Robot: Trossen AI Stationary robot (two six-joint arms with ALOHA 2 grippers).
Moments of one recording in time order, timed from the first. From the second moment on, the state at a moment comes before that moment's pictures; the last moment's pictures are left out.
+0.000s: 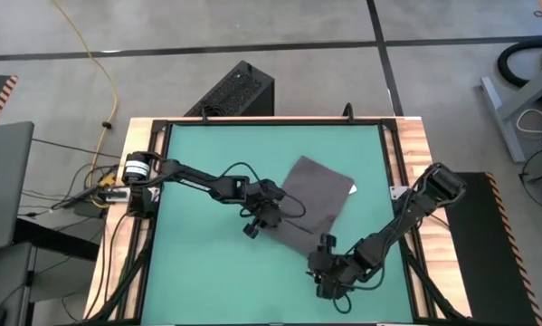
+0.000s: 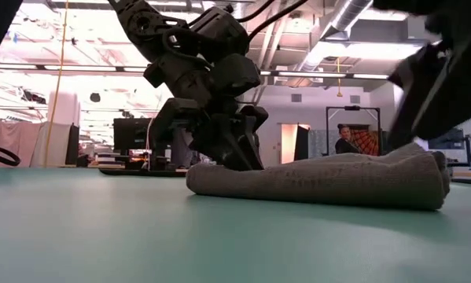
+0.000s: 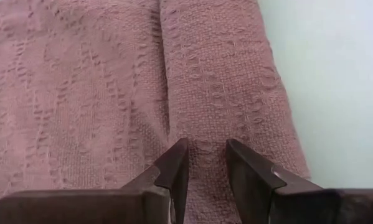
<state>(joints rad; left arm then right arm) 0.02 1.91 1.08 0.03 0.27 0.56 0.72 1.72 1.02 -0.31 0.47 0.76</state>
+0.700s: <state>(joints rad) 0.02 1.91 1.08 -0.01 0.28 0.56 0.77 1.72 0.99 -0.46 0.53 0.36</state>
